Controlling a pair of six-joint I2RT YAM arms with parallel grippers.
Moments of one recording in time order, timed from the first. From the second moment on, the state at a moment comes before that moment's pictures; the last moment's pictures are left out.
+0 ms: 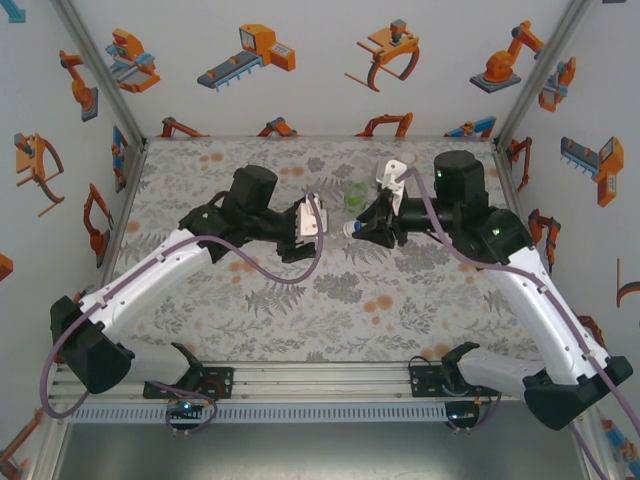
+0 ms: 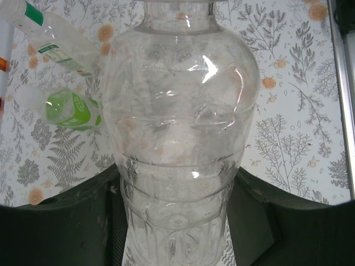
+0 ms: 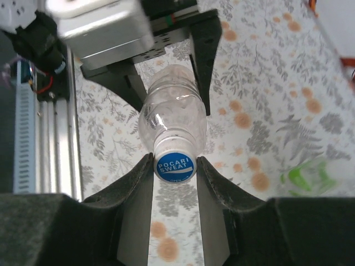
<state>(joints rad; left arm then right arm) -0.77 1.34 1.26 -0.54 0.58 0.74 0.52 1.12 1.35 -0.68 -0.76 -0.34</state>
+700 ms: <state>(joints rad) -0.77 1.42 1.25 -0.55 0.46 0.77 0.51 1.18 1.28 -0.75 -0.40 1.13</state>
